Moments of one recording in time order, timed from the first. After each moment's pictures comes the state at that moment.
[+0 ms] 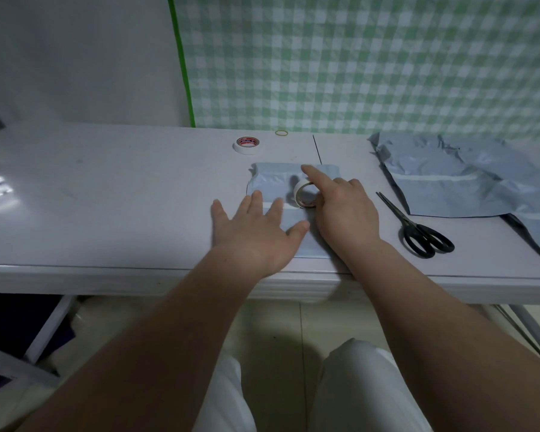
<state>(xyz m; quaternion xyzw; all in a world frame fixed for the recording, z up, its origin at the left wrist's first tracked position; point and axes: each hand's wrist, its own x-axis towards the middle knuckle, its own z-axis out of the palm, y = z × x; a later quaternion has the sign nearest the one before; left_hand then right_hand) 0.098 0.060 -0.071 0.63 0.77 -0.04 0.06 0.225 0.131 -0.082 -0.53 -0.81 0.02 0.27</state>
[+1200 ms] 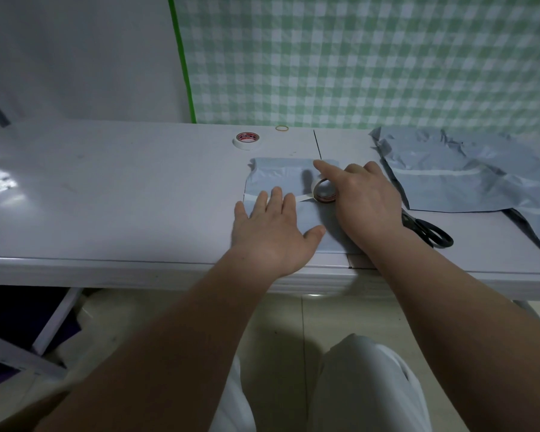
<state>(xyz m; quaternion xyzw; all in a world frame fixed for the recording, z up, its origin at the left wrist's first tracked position) 0.119 0.064 -0.081 0.65 0.75 0.01 0.07 0.251 0.139 -0.071 -0.49 -0.83 -0.11 0.23</state>
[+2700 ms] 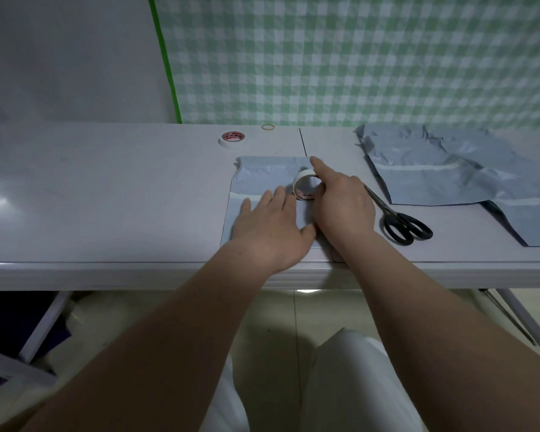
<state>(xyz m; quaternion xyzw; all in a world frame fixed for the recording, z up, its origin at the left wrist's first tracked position) 0.132 0.069 -0.076 0.70 0.71 0.02 0.07 0.243 0.131 -0.077 -0.58 -0.76 0.06 0.28</state>
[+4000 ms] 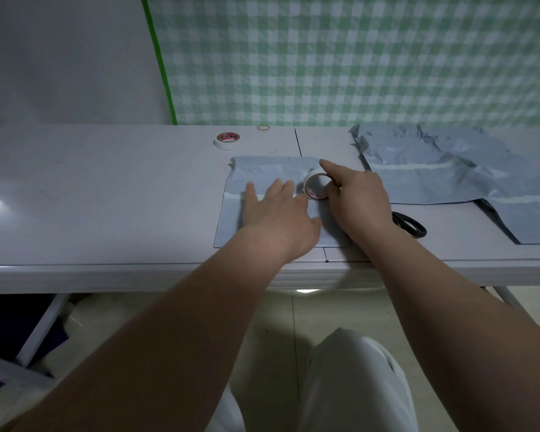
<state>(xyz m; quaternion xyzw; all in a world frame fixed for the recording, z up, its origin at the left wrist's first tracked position) 0.152 0.082 -0.061 0.70 0.71 -0.02 0.02 0.272 0.145 -0.077 -0.56 -0.77 0.08 0.30</state>
